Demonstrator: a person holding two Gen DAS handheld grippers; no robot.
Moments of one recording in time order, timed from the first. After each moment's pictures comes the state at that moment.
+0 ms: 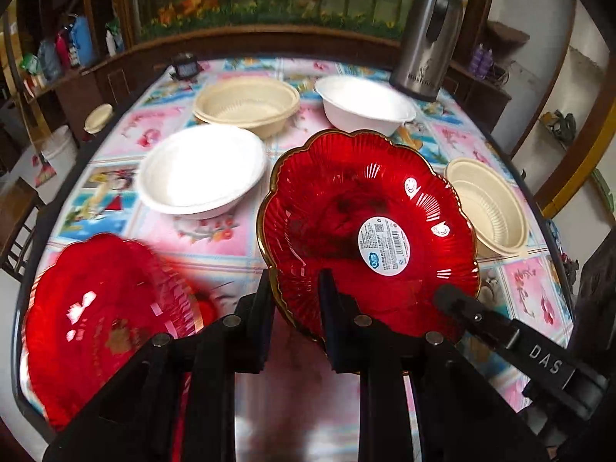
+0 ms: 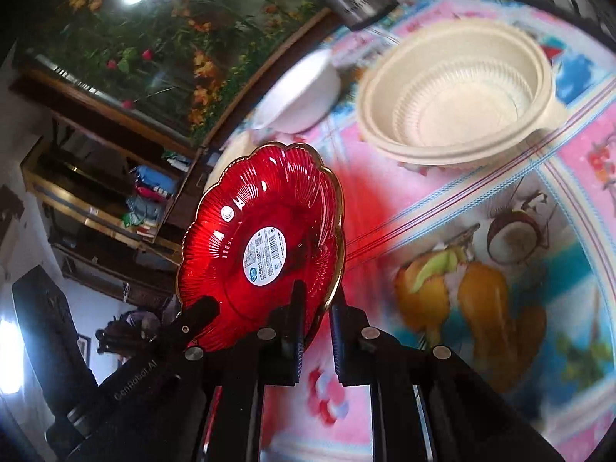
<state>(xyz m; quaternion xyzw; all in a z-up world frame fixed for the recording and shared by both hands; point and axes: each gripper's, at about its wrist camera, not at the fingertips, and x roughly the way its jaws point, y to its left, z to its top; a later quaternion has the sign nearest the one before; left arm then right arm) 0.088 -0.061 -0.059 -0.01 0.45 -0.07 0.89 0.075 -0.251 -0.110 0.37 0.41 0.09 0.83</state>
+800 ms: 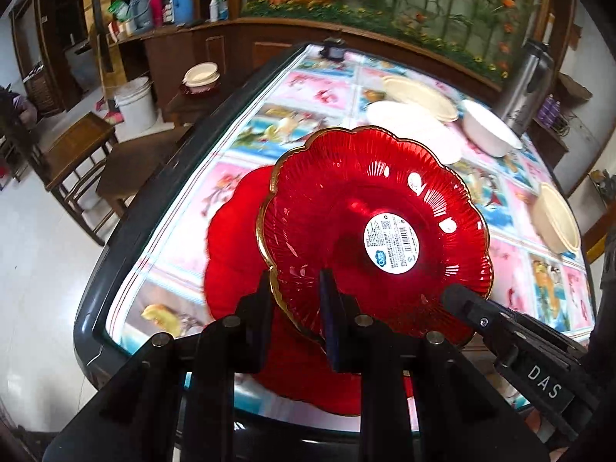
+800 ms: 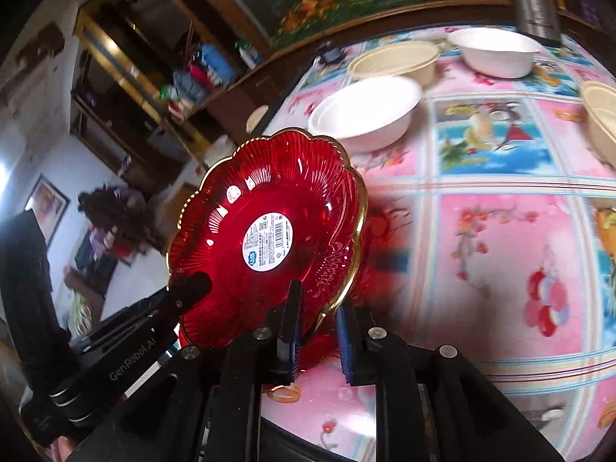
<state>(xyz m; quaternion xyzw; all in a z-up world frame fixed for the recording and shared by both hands) 0.026 0.111 -0.086 -0.08 0.46 0.05 0.89 0.032 -0.036 -0.089 0.15 0.47 0.21 0.84</state>
